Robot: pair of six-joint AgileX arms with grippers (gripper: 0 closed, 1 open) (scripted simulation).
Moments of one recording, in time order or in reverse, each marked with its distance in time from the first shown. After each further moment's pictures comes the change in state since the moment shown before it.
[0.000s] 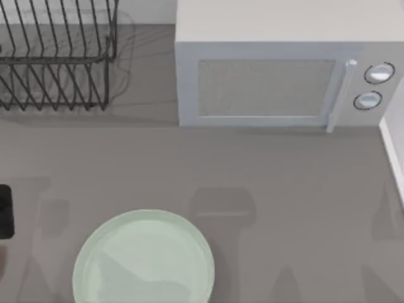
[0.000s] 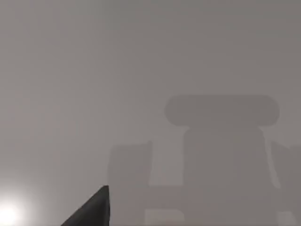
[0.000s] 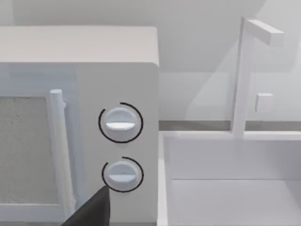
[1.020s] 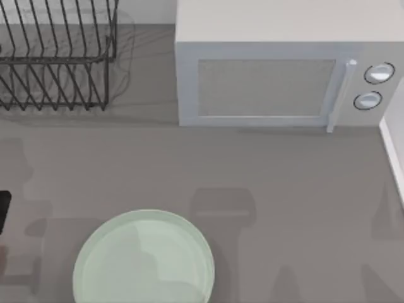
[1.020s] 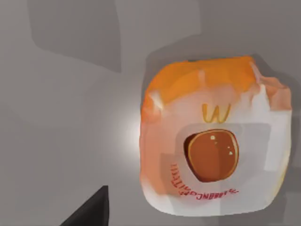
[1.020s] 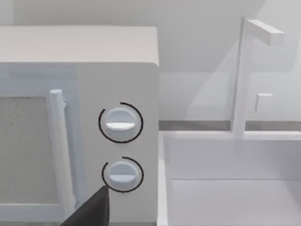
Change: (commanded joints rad) left arm 0.102 0.816 0.471 -0.515 0.008 0.109; right arm 0.000 0.000 0.000 0.000 0.000 0.000
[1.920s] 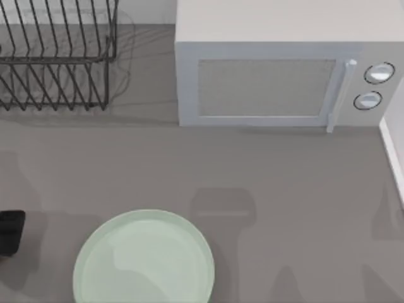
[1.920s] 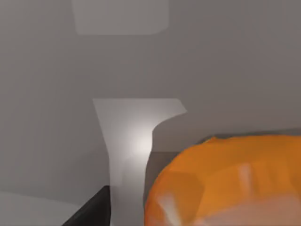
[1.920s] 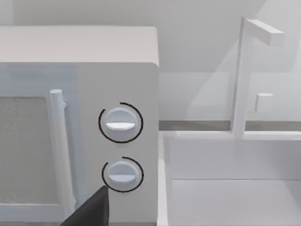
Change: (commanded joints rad) left arm 0.000 0.189 -0.183 0.371 0.000 0.003; right arm 0.000 0.000 0.000 0.000 0.000 0.000
